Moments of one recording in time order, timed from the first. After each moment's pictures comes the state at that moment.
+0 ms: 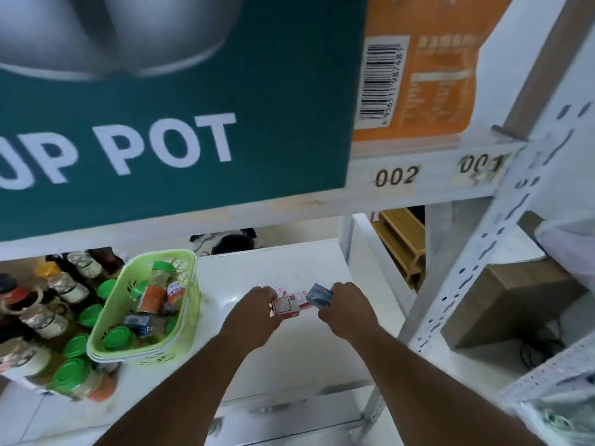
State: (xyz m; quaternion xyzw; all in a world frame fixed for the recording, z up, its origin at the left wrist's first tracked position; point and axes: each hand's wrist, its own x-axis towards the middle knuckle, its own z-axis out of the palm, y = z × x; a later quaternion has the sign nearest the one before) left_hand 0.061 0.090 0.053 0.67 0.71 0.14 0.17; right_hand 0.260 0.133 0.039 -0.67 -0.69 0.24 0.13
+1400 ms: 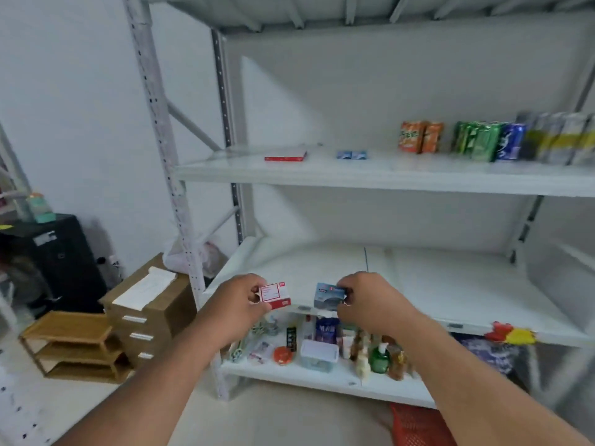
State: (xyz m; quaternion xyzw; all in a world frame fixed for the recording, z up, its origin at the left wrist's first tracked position) left_hand 0.524 -0.244 0.259 0.92 0.18 0.14 0.32; right_hand 0.652 -0.470 0.271 -0.92 -0.34 0.02 0.20
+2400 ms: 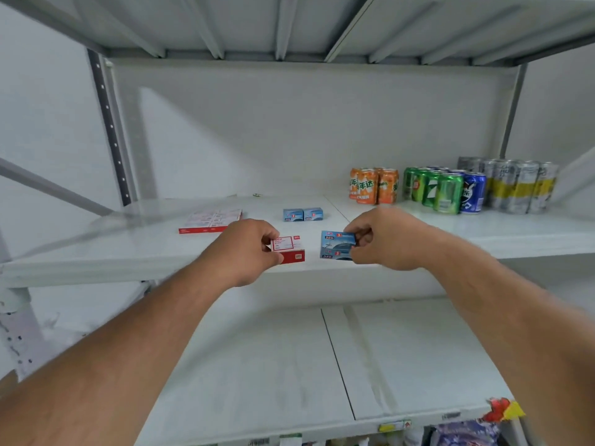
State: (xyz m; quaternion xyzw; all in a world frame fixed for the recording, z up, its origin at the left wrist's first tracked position) left_hand 0.863 -0.184 0.421 0.95 -0.02 0.18 0.27; right_hand 0.903 -0.429 0.452 -0.94 -0.25 -0.09 0.19
